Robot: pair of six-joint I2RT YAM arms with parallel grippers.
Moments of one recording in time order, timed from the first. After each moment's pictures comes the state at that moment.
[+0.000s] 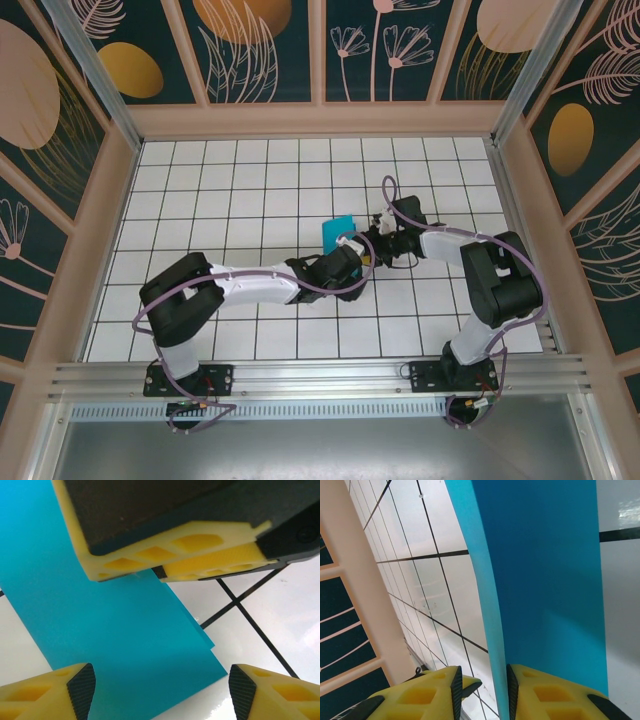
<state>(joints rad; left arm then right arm) -1.08 1.80 1.04 -0.16 -0.23 -0.44 0.35 1.68 0.81 -0.14 -0.81 0.79</state>
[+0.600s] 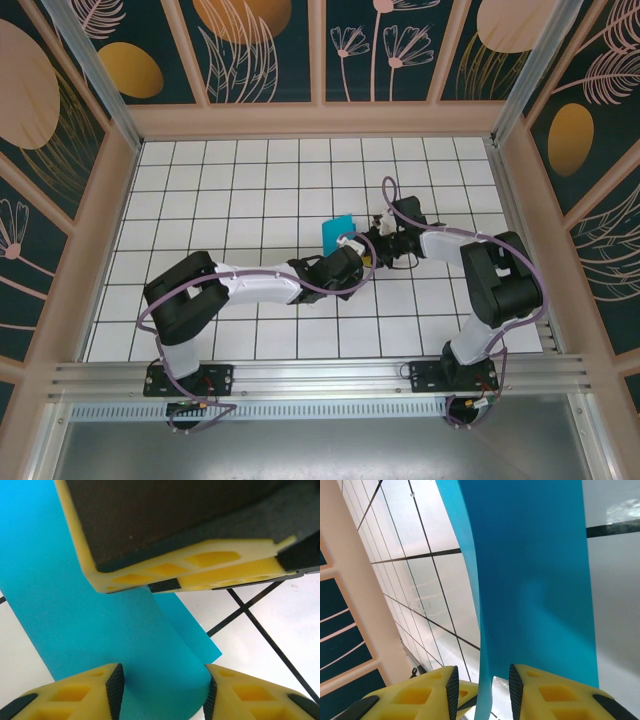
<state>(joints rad) -1.08 1.82 1.04 -0.13 -0.24 -0.43 0.35 1.68 0.81 -0.16 -0.79 0.78</state>
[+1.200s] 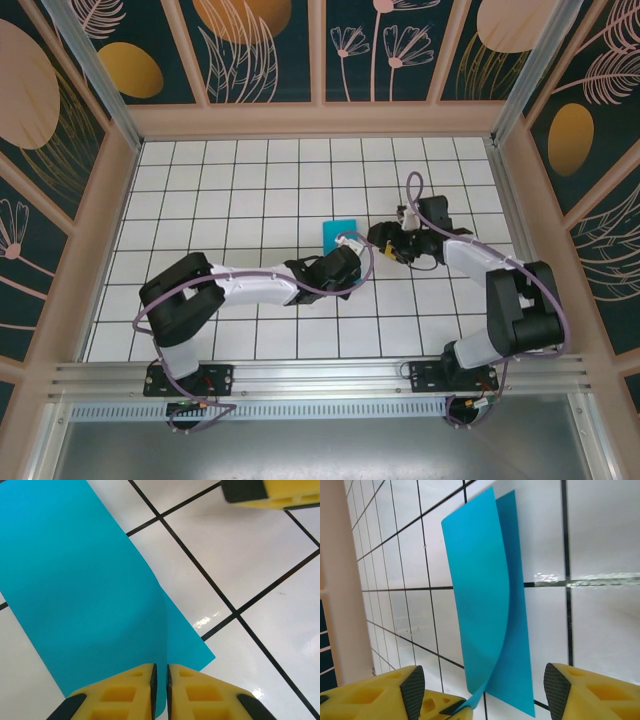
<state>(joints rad) -1.08 1.80 1.02 -0.09 -0.24 -0.44 0.22 1.46 0.73 -0.19 -0.67 0.61</state>
